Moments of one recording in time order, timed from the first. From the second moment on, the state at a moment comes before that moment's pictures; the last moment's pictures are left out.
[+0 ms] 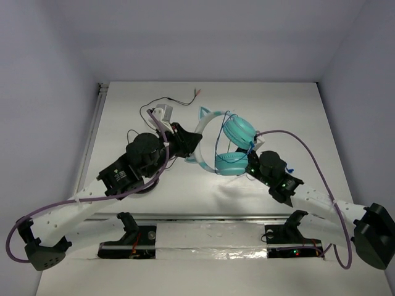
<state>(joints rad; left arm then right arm) -0.96 0.90 1.00 -0.21 -0.27 -0.63 0.74 0.98 0.44 0.36 -0.03 0.66</state>
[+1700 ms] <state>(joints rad) -0.62 1.51 1.29 -0.18 -0.64 -0.57 1.16 0.91 0.68 -0.31 -0.09 0.74</state>
